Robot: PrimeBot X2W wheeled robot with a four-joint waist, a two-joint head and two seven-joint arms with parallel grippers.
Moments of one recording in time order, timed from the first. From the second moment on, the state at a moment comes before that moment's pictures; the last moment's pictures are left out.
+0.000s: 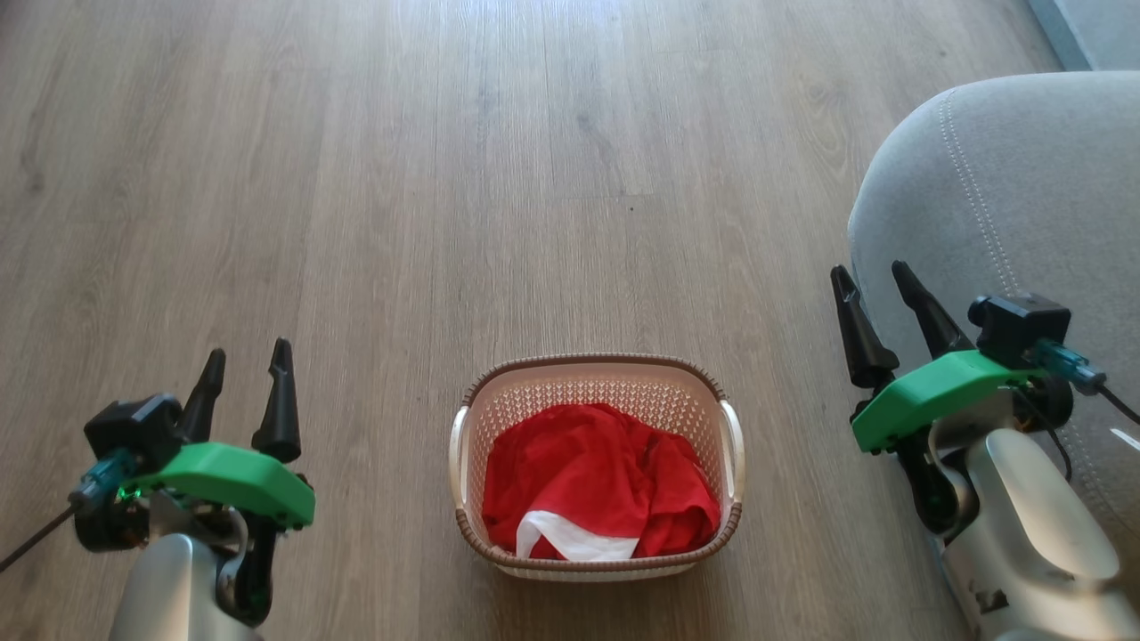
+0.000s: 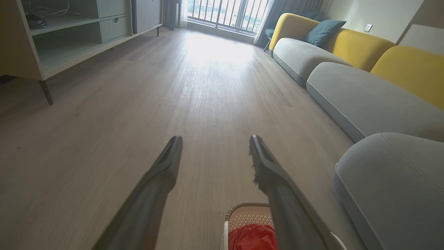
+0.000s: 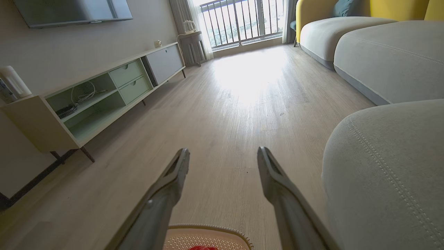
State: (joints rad) left arm -0.21 0.06 0.09 0.40 -0.30 -0.13 -0.20; right arm -0.37 -0.17 0.17 0.52 0.47 0.13 -0.20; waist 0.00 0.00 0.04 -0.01
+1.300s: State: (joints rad) left arm -0.26 0.06 0.16 0.44 -0.08 -0.13 -0.25; right arm -0.44 -0.17 0.08 0.57 0.18 0.13 -0.25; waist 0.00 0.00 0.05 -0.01
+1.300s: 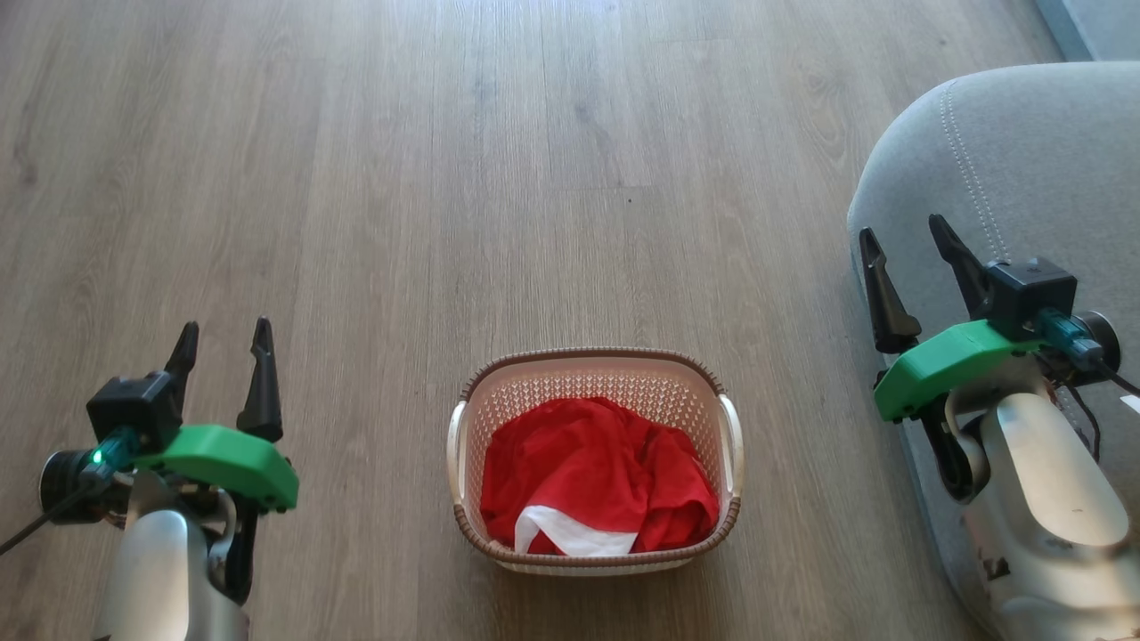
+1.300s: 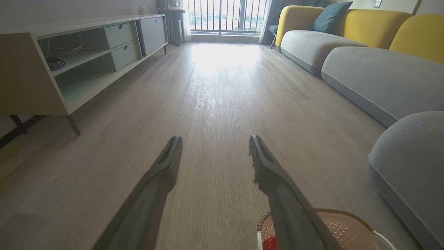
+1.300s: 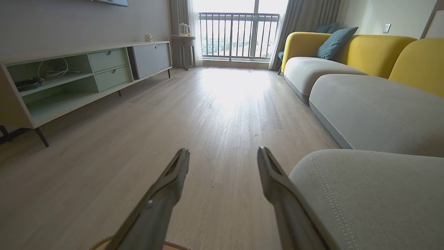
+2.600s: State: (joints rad) left arm -0.50 0.03 -0.06 0.51 -0.19 -0.13 -0.25; right arm -0.72 -0.16 0.05 0.20 0.18 0.13 -0.26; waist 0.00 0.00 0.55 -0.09
